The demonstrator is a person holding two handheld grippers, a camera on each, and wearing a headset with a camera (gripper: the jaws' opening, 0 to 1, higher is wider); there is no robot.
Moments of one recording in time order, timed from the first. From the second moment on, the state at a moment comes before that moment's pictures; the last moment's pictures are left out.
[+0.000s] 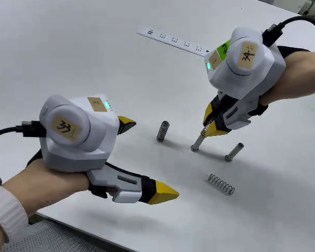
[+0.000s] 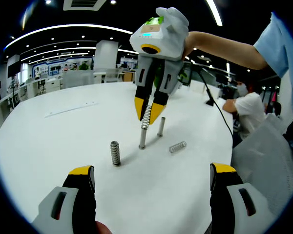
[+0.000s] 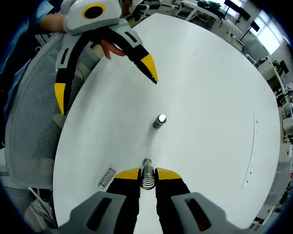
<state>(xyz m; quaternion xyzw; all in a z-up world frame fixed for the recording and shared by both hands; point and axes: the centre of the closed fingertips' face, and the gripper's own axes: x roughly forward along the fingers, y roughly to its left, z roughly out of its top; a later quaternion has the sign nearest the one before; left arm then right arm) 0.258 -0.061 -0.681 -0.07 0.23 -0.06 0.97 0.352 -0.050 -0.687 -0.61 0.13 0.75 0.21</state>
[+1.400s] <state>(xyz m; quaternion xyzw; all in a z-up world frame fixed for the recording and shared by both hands) 0.256 -0.066 -0.690 -0.06 0.25 -0.08 0.96 0.350 -0.051 -0.740 -0.63 0.14 0.73 0.19</state>
